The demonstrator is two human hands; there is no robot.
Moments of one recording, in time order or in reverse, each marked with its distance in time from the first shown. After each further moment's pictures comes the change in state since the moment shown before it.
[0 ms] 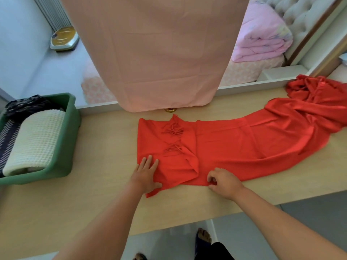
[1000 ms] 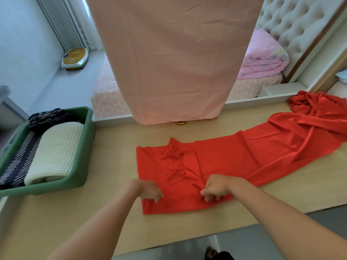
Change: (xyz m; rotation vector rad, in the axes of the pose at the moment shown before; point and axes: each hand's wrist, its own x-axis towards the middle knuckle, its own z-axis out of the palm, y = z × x) left_hand -0.026 -0.037 -0.052 -0.247 -0.596 0.048; right_hand 0.038 -0.087 -0.037 0.101 -0.552 0.098
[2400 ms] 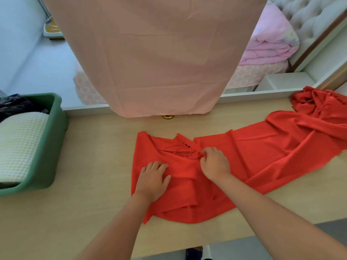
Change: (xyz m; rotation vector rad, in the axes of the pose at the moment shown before) left_hand 0.088 0.068 0.011 0.125 0.971 0.145; right_hand 0.048 0.052 -0.060 0.027 0.861 0.171
